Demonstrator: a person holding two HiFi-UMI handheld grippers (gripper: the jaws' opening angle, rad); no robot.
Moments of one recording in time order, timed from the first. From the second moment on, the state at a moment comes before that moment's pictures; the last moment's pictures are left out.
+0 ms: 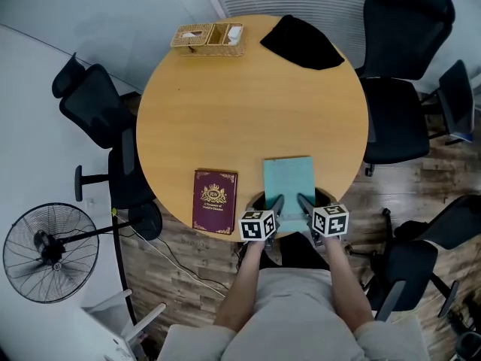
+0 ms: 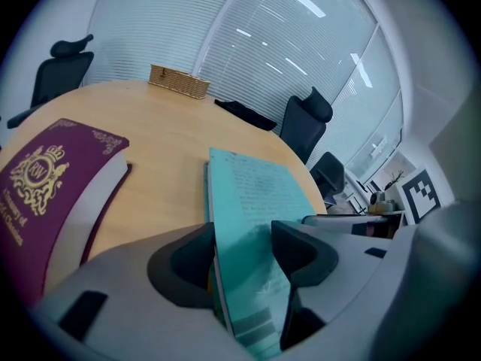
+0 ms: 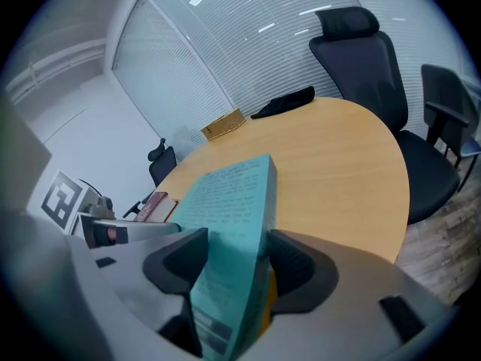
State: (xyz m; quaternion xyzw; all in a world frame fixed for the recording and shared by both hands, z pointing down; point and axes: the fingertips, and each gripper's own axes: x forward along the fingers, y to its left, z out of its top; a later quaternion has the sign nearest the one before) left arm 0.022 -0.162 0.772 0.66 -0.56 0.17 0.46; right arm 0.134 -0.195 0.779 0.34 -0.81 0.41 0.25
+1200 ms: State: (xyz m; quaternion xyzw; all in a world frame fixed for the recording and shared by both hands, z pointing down) left arm -0.023 -0.149 0.708 0.69 -0.54 0.19 0.44; right arm 0.094 -0.170 0.716 0.43 -0.77 0.43 0.19
